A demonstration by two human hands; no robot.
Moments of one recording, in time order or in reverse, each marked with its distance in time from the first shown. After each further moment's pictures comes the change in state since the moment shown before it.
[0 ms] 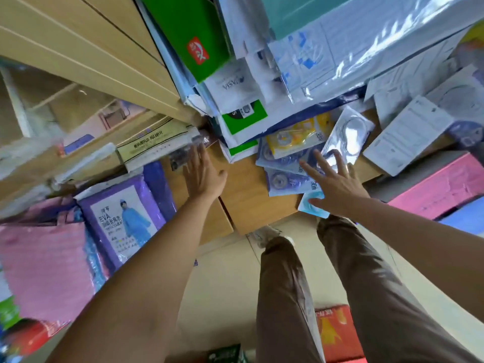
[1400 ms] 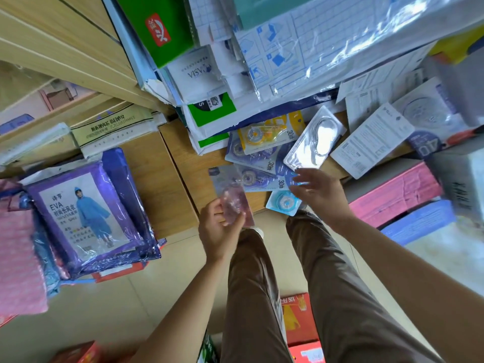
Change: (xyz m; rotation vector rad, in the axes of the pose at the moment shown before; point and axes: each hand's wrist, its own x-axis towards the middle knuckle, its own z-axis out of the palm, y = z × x) left_hand -0.162 0.067 0.065 -0.923 0.115 -0.256; right_hand -0.039 0.020 -0.007 1.242 0.237 0.188
